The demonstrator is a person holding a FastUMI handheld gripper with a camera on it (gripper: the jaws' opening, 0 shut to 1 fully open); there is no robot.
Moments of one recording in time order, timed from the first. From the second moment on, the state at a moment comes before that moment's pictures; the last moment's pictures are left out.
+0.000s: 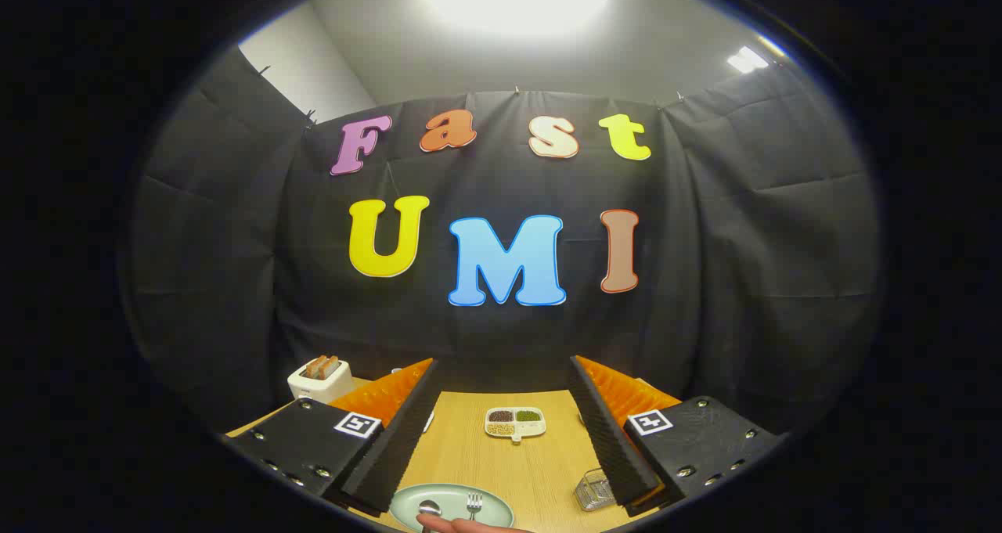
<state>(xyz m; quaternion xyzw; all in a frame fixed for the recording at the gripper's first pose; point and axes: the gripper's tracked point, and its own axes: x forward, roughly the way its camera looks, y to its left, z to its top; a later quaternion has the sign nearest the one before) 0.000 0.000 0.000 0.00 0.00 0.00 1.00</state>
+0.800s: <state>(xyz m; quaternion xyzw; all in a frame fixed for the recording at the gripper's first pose) -0.004 0.012 -0.013 -0.02 0.00 0.02 1.00</state>
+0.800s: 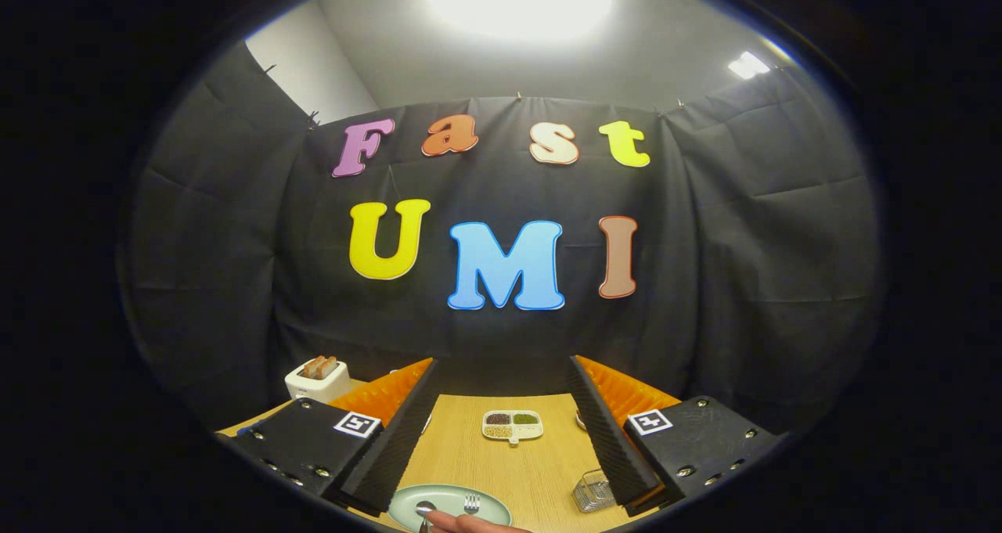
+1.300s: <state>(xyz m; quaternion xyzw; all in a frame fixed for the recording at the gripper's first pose) -0.008 0.014 -0.027 0.00 0.02 0.02 1.00</state>
